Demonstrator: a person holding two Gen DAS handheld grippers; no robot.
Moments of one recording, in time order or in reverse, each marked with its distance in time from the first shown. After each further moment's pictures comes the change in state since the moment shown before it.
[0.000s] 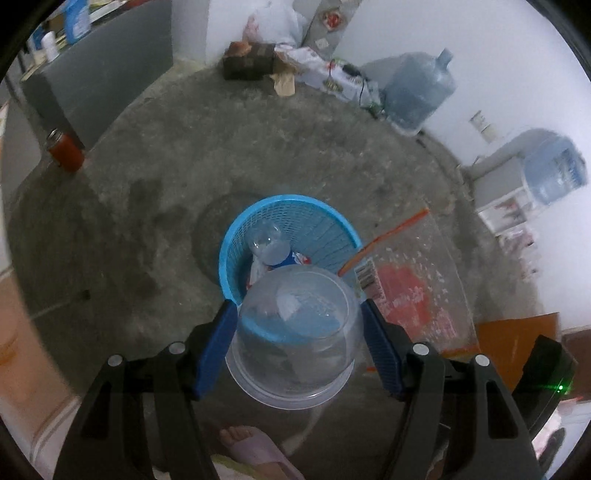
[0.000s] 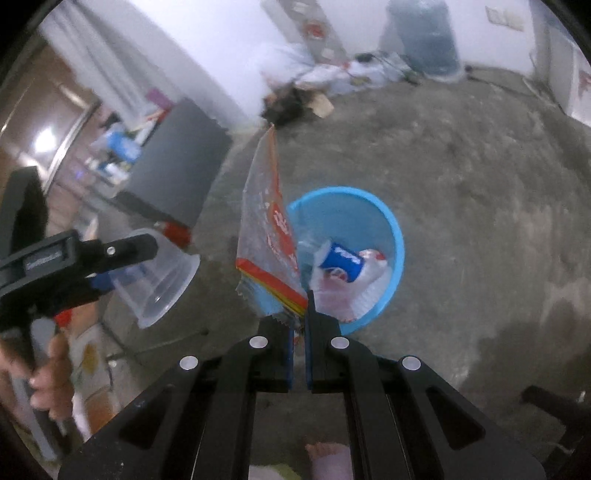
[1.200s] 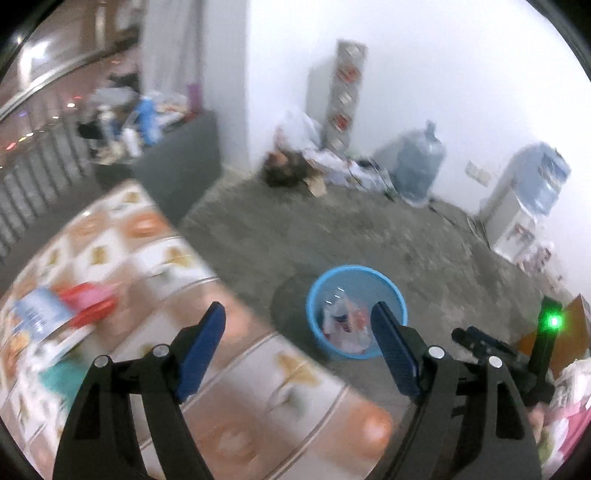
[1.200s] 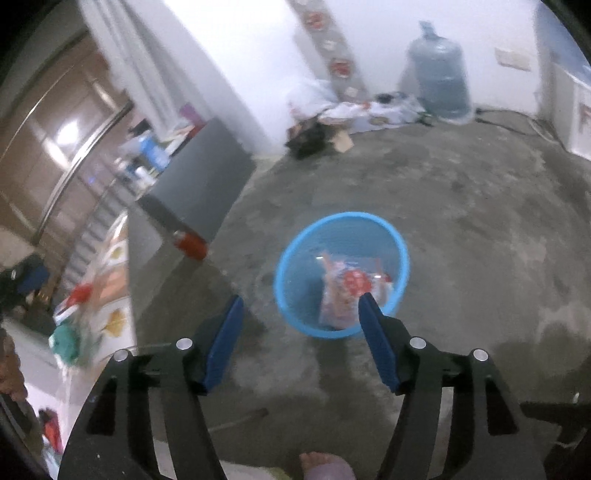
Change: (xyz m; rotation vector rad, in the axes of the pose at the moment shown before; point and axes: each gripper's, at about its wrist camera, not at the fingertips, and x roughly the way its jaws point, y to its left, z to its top) left arm -0.213 0.077 -0.141 0.092 -0.474 0.156; right arm -0.061 0.029 -0.041 -0.138 -0.145 0.065
